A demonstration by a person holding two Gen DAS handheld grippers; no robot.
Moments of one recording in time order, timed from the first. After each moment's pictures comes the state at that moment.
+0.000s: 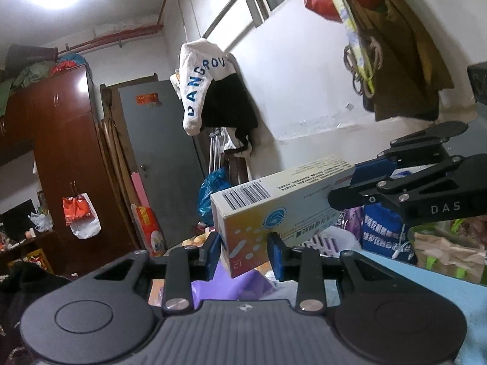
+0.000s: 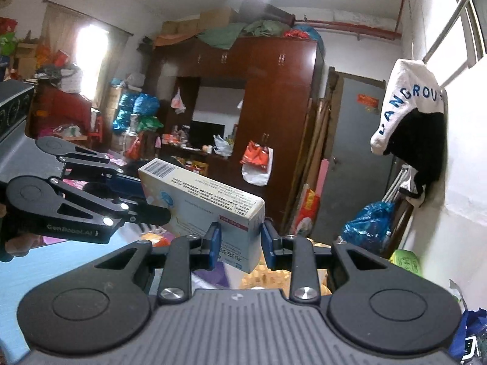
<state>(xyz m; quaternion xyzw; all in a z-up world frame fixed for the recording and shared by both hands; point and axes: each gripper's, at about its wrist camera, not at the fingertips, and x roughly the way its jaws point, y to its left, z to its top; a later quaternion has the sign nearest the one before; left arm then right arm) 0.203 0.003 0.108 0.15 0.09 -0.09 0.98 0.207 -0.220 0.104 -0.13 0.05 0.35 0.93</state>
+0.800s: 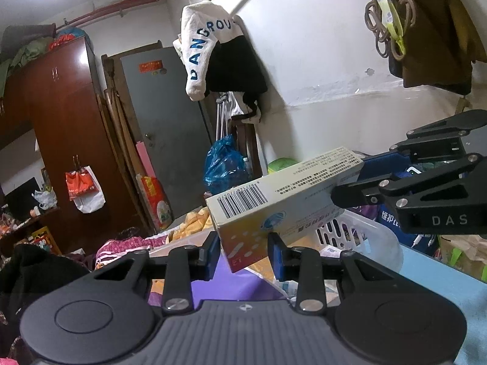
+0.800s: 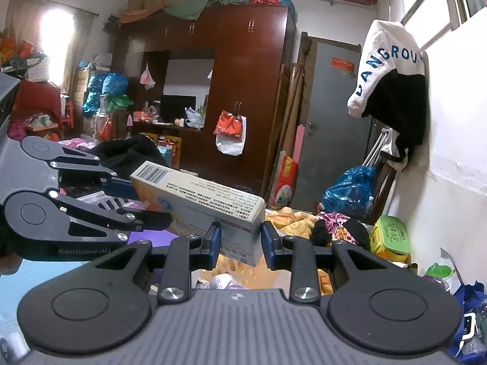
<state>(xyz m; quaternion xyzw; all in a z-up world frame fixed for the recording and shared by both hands) 0.265 -0.015 0.086 0.15 0.16 -0.05 0.97 0.236 -0.220 0.086 -0.12 0.11 0.30 0.94</state>
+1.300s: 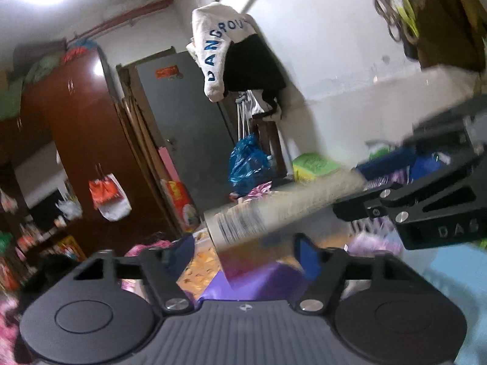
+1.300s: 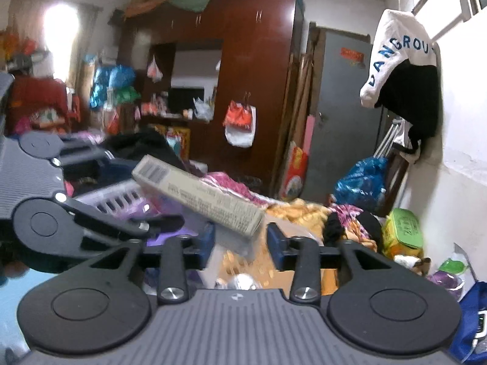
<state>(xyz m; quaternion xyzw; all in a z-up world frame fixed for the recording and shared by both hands) 0.263 -0.014 0.075 0.20 0.14 0.00 0.97 0.238 -0.201 0.079 -0.14 0.13 0.30 0.93</state>
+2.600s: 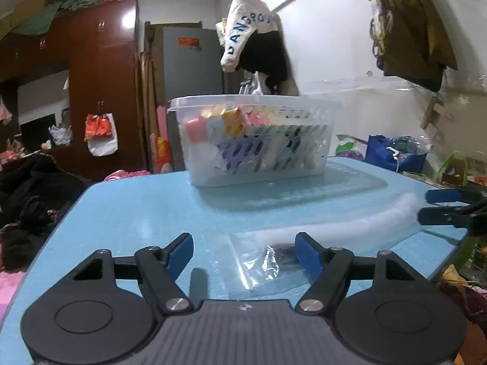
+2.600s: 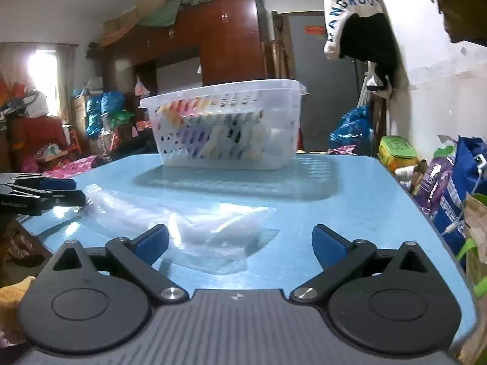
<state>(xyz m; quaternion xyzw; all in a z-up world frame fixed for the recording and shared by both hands) 0.052 0.063 -0.052 0.04 0.16 -0.05 0.99 0.101 -0.289 -0.054 -0.01 0.15 0.31 0.94</state>
